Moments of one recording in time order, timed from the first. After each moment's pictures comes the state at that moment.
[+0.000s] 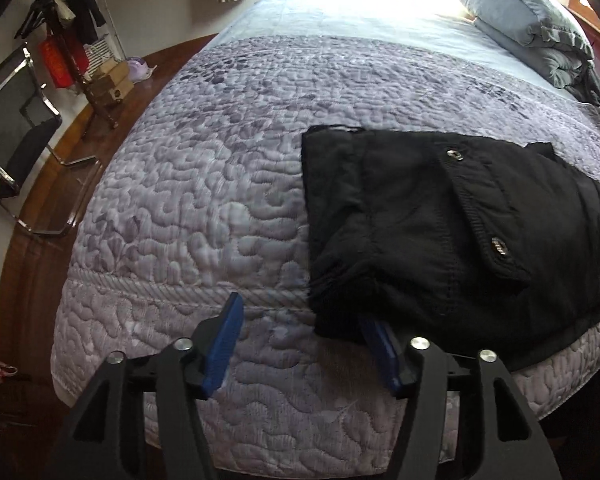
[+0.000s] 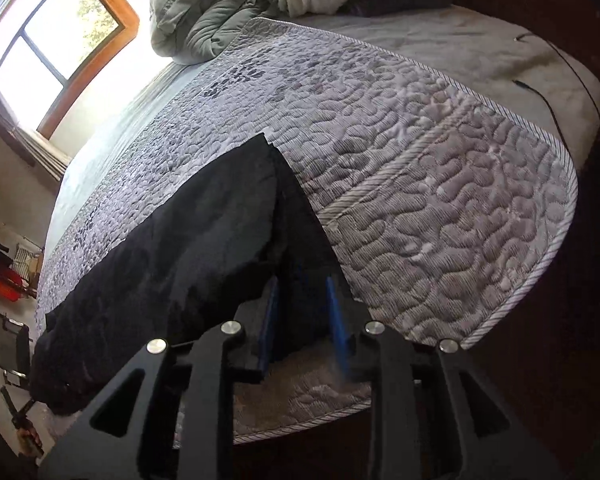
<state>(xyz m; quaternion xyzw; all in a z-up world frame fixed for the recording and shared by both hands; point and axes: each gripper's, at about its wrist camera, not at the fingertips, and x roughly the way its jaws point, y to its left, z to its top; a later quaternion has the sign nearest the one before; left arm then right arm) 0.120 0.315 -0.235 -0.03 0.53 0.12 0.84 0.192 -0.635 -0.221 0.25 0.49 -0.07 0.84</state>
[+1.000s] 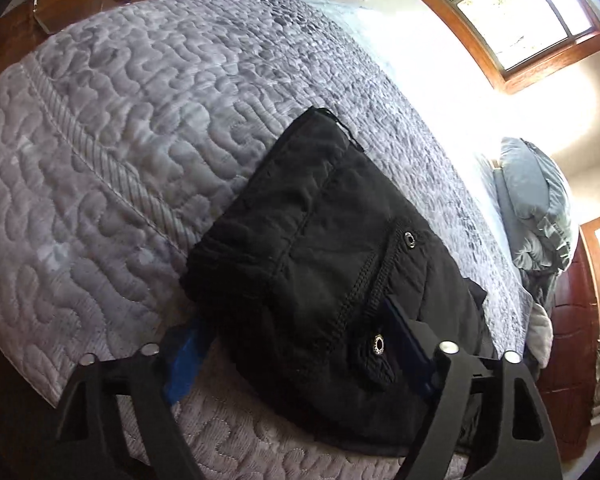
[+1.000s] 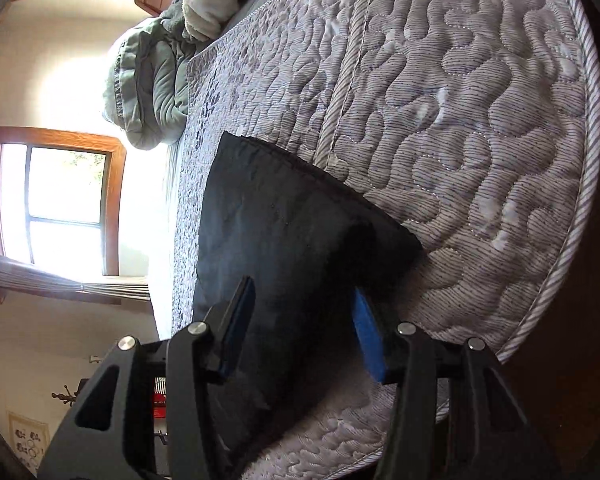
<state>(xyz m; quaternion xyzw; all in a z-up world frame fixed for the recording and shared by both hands) 0.120 0.312 -0.263 -0.41 0.44 0.12 0.79 0.177 -0.641 -0.293 0.55 0.39 -0.06 0.73</state>
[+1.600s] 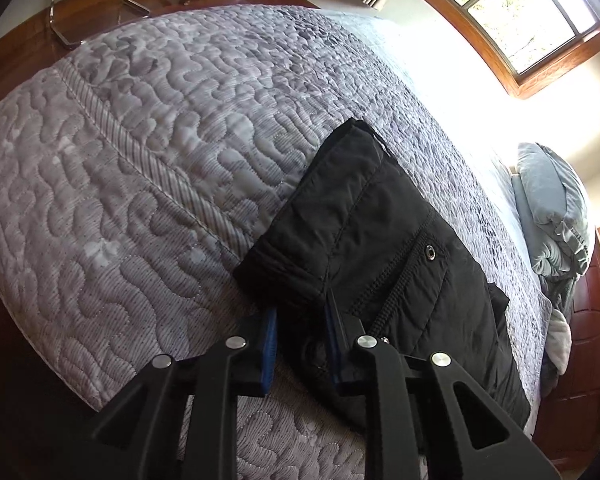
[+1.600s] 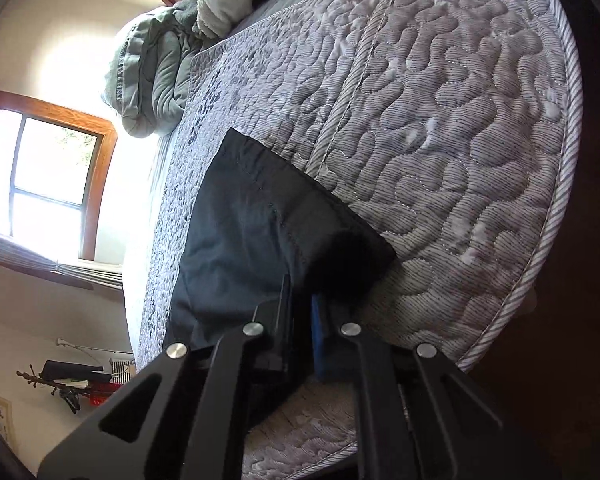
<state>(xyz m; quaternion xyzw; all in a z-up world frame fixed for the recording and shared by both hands) 0.096 0.320 -0.262 -0.39 0.44 0.16 0.79 0.169 -0.638 -0.285 0.49 0.41 -0.08 0.77</state>
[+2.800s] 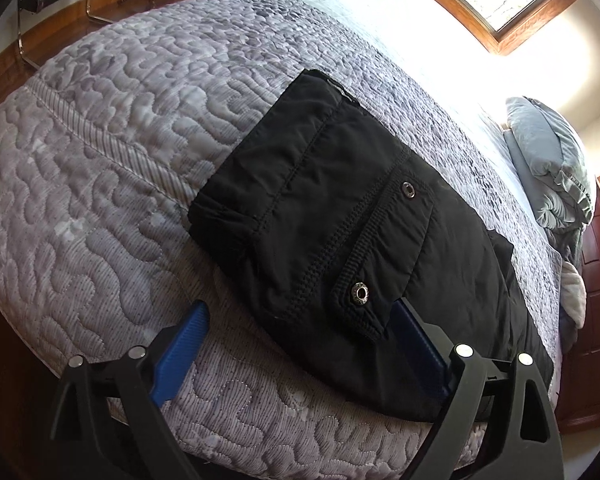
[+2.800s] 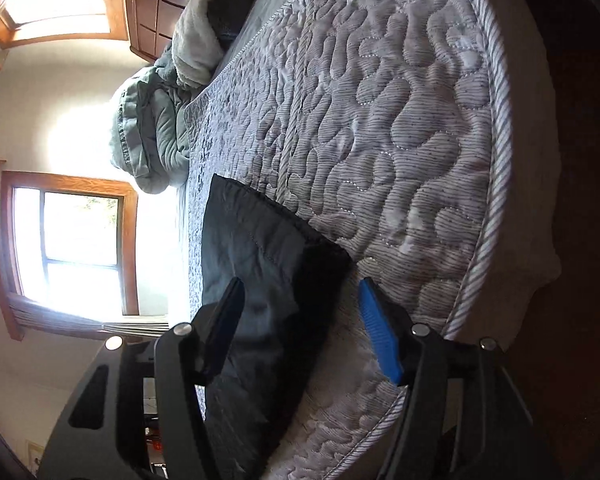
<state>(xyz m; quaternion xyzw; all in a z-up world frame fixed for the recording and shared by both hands) 0.103 0.281 -0.267 -0.33 0.48 0.12 0.80 0.130 -0.662 -0.311 0.60 0.32 -0.08 0.72</state>
